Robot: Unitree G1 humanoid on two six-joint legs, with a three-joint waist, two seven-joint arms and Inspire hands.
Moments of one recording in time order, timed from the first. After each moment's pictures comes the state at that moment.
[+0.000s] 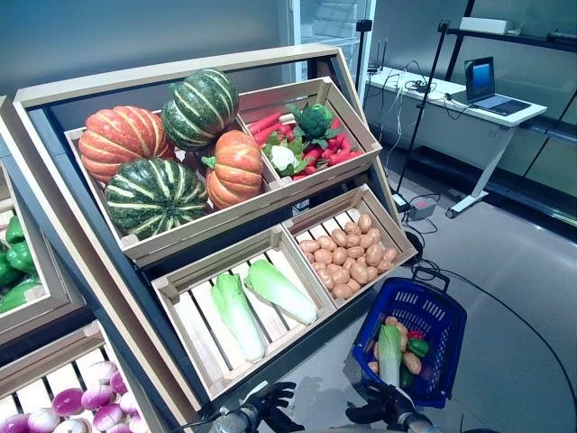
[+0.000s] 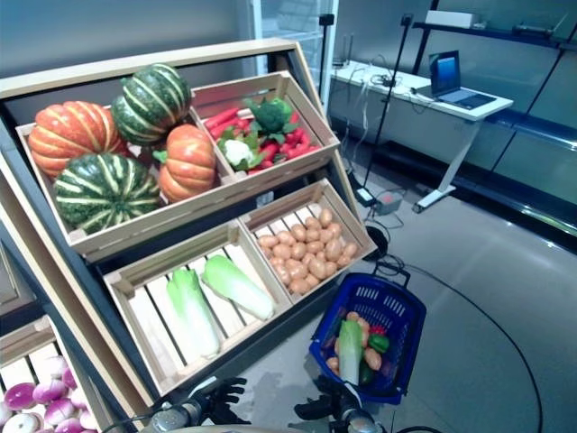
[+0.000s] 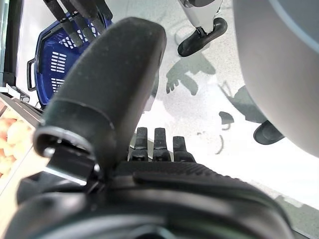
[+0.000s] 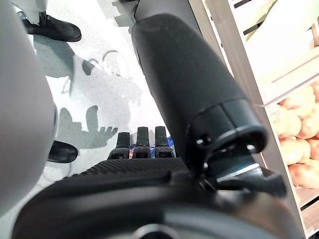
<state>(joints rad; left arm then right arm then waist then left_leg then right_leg) -0.04 0.19 -0.52 1.19 -0.07 -0.22 -0.13 -0.02 -0.15 0.40 1.19 0.37 -0.12 0.00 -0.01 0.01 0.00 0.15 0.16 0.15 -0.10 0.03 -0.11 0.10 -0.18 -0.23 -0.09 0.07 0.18</state>
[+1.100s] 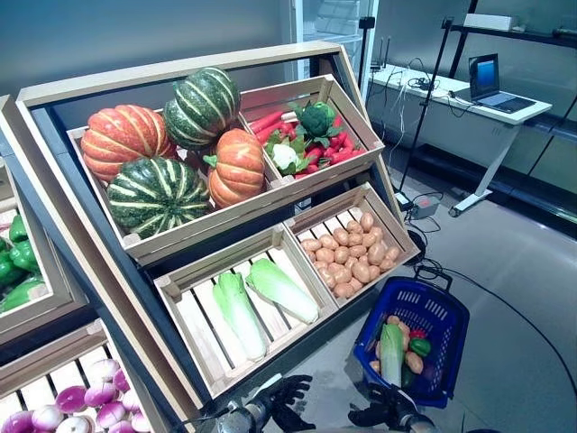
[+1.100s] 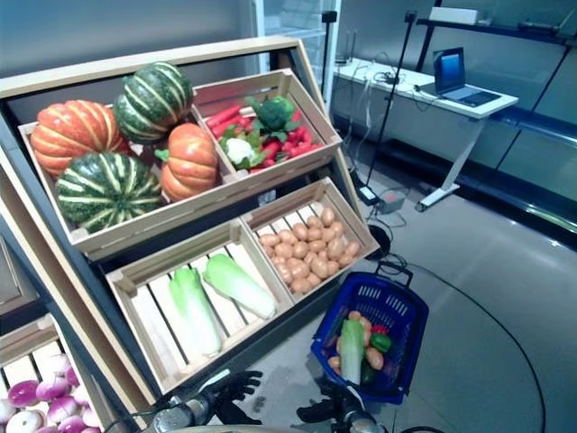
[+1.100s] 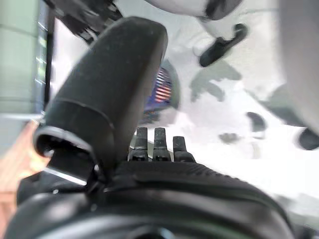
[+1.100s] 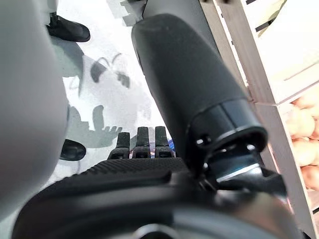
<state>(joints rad) -0.02 0.22 -0.61 1.10 -0.08 -0.43 -0.18 -0.03 -0.17 0.40 1.19 0.37 -0.09 0.00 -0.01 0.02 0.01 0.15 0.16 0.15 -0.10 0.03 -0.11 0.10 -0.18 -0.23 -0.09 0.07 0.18</state>
